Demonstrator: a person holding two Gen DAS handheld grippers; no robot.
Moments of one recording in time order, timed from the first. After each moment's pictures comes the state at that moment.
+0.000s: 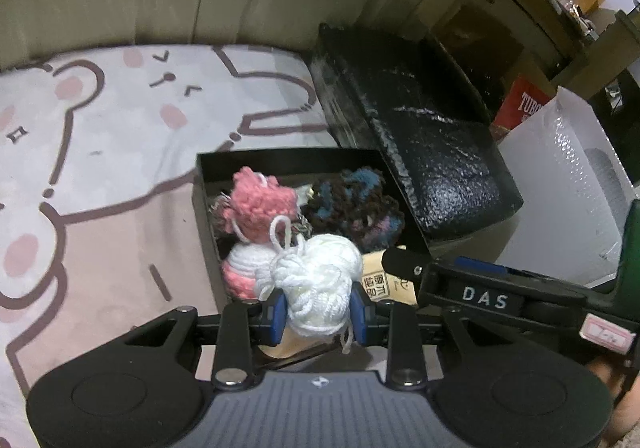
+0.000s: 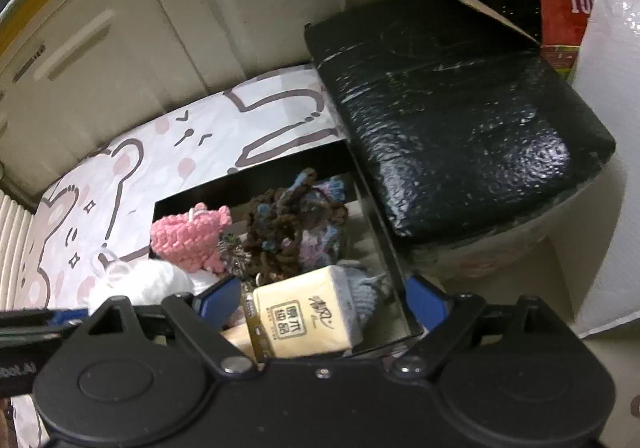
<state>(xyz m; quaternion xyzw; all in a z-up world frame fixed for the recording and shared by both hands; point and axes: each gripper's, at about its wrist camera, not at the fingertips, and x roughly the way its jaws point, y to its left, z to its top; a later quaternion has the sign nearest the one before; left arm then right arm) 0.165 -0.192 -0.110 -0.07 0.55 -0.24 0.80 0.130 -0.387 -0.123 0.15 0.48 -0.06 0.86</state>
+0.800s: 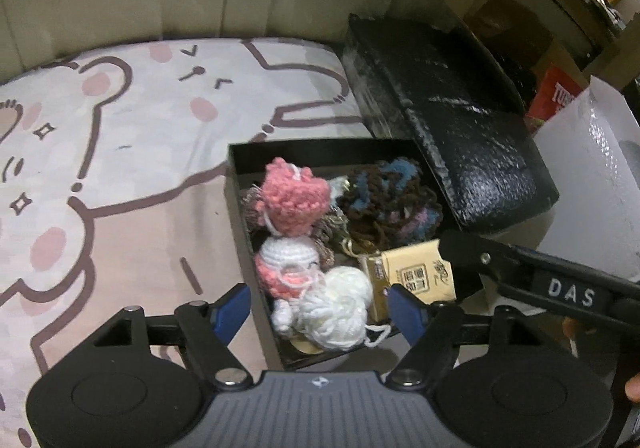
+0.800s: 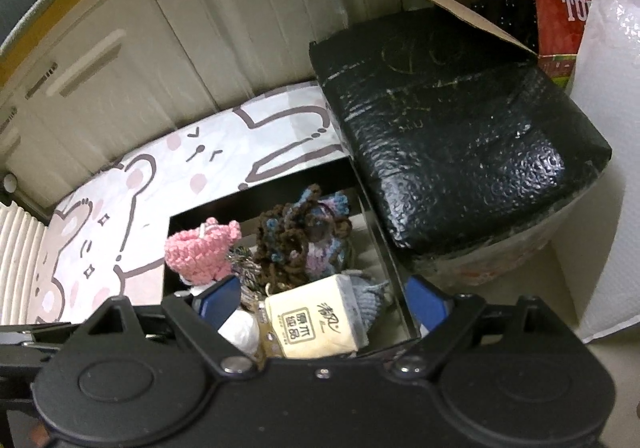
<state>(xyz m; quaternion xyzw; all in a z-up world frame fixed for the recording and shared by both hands) 0.164 -0.188 -0.112 -0.04 0.55 -0.19 0.81 0.122 -0.390 -0.108 0.17 0.46 -0.04 0.87</state>
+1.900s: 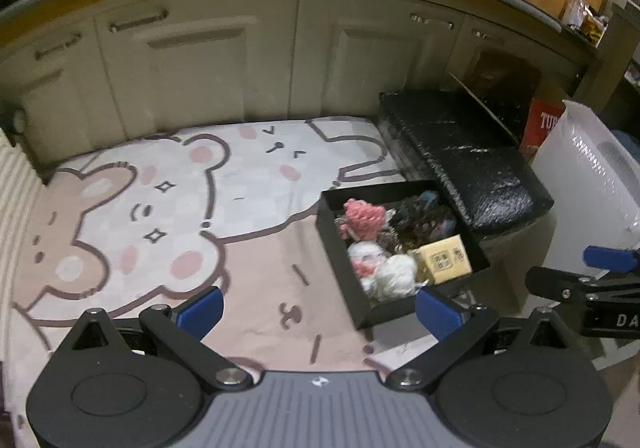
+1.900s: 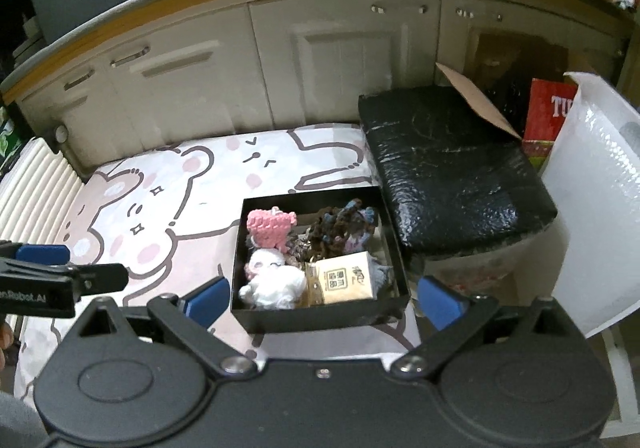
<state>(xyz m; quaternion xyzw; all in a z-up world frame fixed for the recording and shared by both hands) 0.065 -0.105 -0.008 0.03 0.46 -0.15 0.88 0.020 -0.331 -0.005 0.06 0.43 -0.02 0.90</state>
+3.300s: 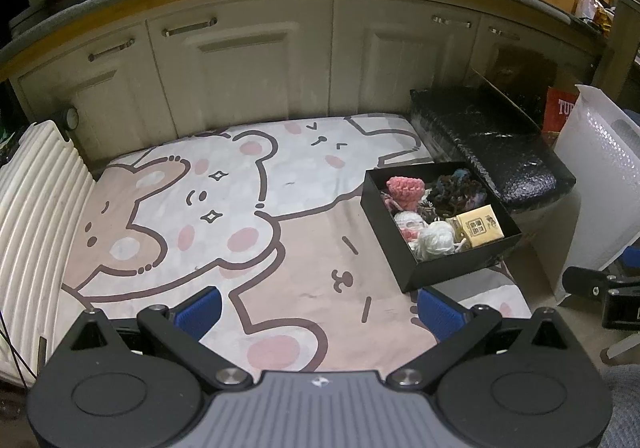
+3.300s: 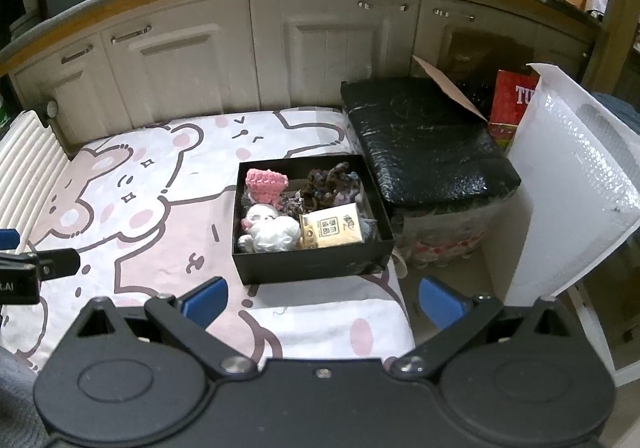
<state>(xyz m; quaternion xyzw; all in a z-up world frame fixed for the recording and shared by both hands) 0.010 -0.065 -0.007 0.06 0.43 -0.11 0.89 -0.038 -0.294 -0.010 0.04 0.43 -0.07 0.90</state>
